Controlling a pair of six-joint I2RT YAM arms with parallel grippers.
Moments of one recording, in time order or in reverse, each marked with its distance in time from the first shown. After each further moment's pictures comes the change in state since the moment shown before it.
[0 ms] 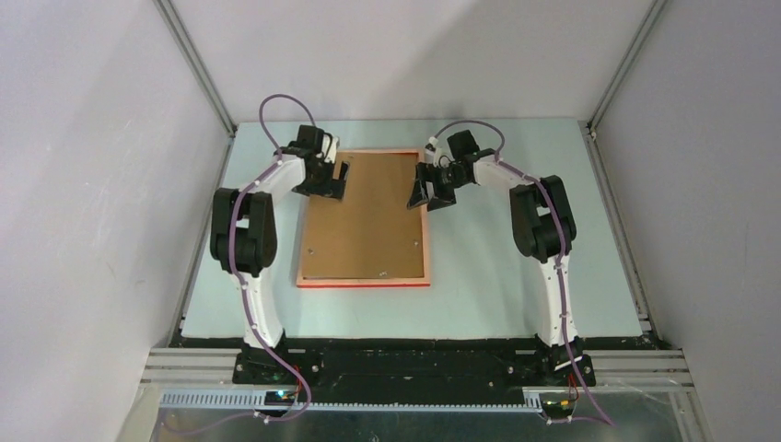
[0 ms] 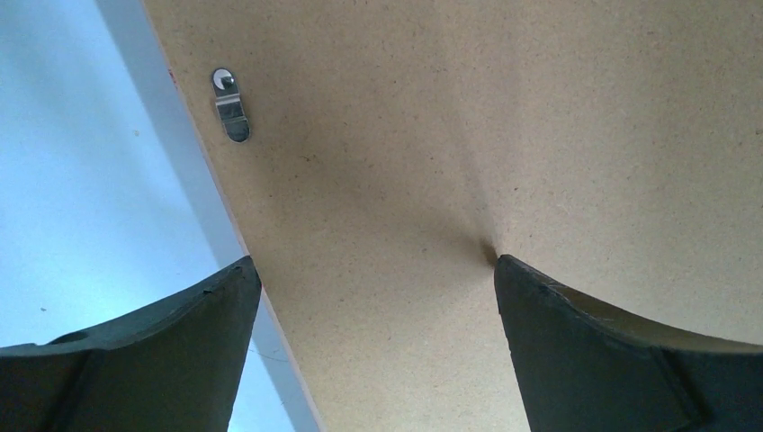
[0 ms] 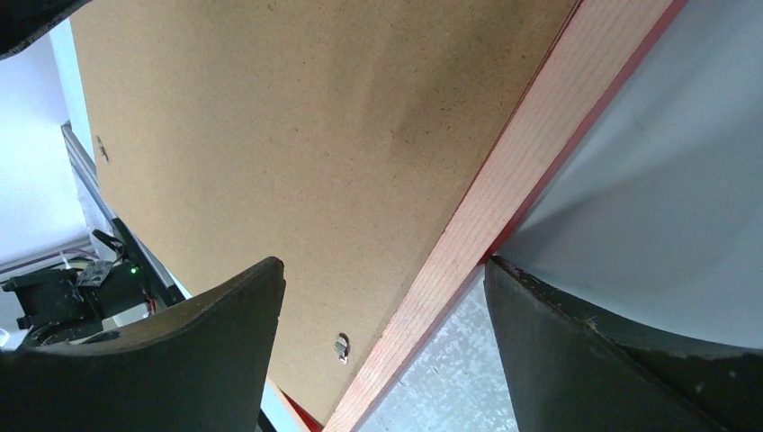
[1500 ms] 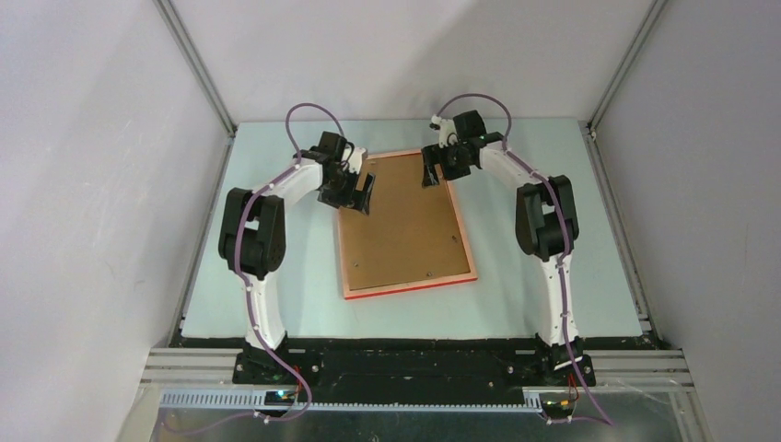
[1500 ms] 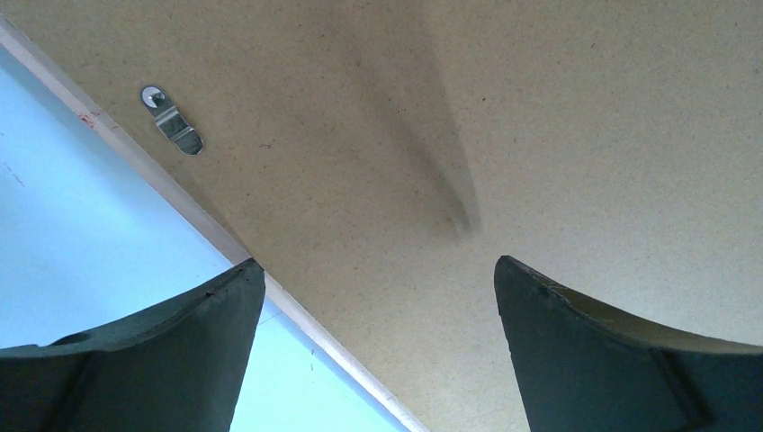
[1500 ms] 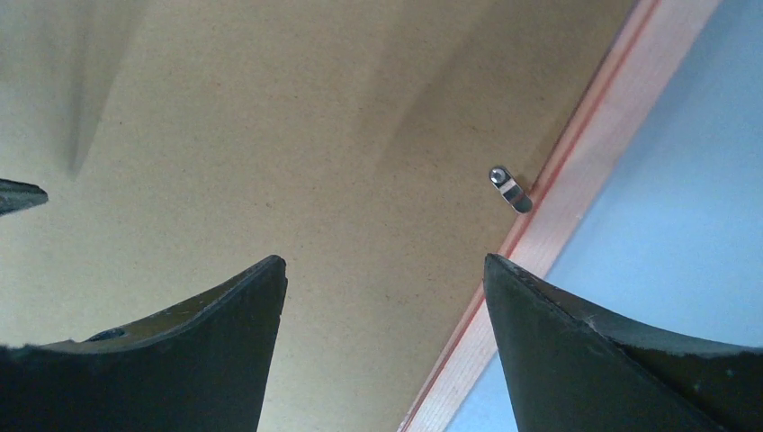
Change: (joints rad) left arm -0.114 0.000 -0.015 -0.064 0.194 0.000; right arm -0.045 0.003 0.158 -0.049 0.278 -0.236
